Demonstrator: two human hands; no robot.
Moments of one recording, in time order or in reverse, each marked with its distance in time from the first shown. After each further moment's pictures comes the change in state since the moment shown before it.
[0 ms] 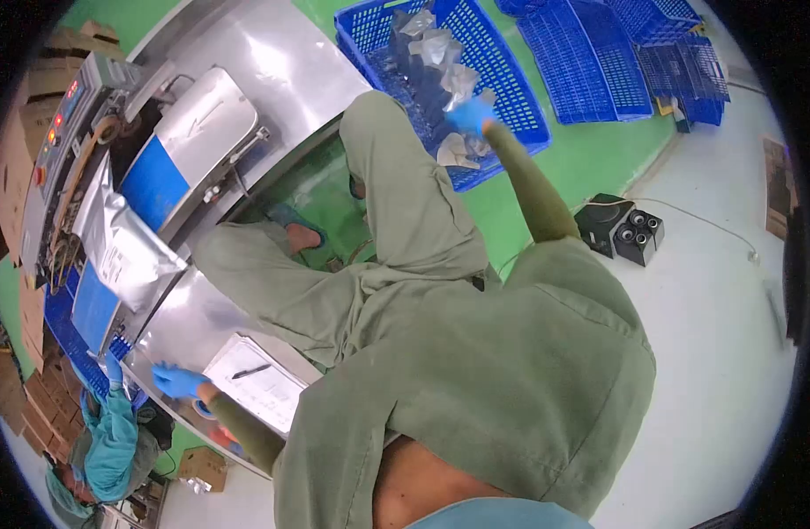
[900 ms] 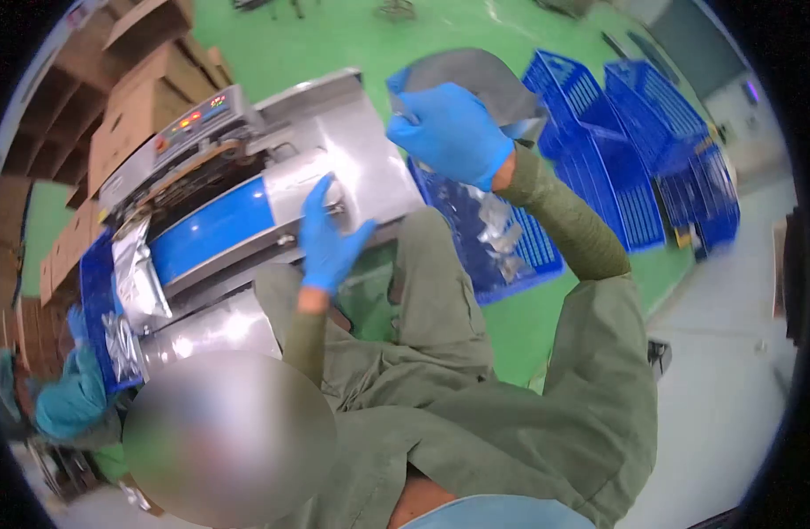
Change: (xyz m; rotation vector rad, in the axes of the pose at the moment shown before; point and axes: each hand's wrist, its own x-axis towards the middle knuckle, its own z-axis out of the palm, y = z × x) left_hand -0.203 0.372 0.091 -0.589 -0.758 0.777; right_hand -0.123 -0.196 -0.460 0.215 0.983 -0.543
